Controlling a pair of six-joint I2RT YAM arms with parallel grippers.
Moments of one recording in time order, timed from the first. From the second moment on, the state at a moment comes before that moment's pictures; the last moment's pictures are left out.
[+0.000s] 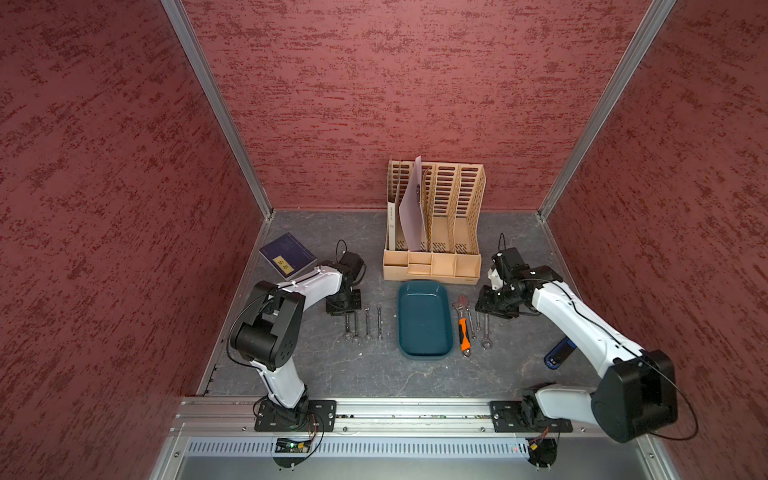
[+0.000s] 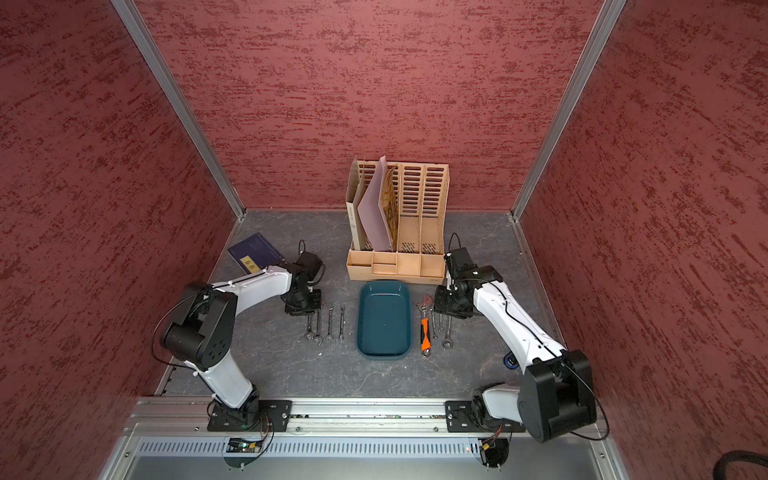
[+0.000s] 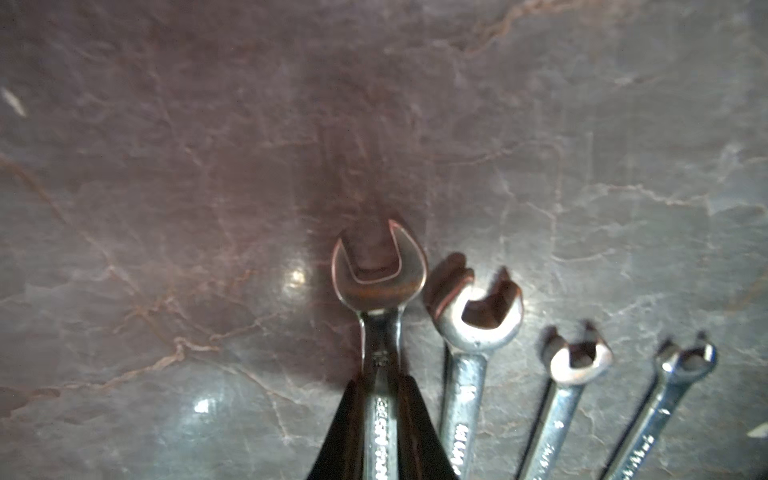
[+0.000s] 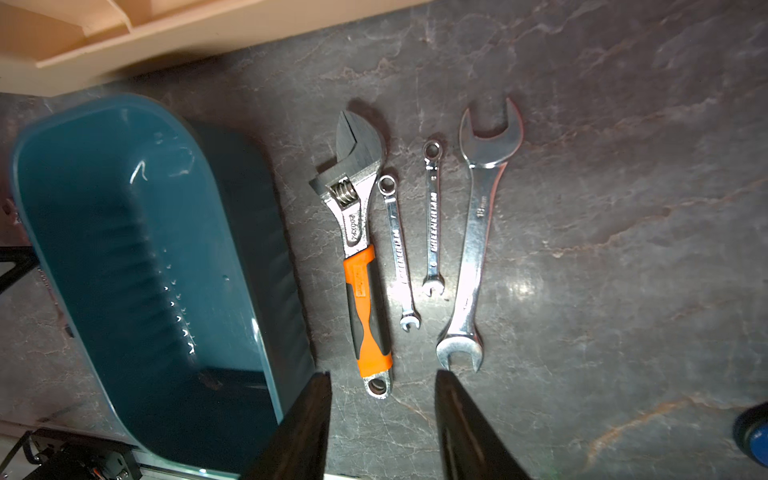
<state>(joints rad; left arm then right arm) -0.36 1.74 1.04 -0.80 -0.05 -0.49 0.27 1.29 1.01 -0.98 -0.16 0.47</state>
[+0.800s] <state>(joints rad) -0.16 1.12 0.70 -0.30 -0.26 -0.47 0.27 1.01 0.52 -0.04 0.41 0.22</state>
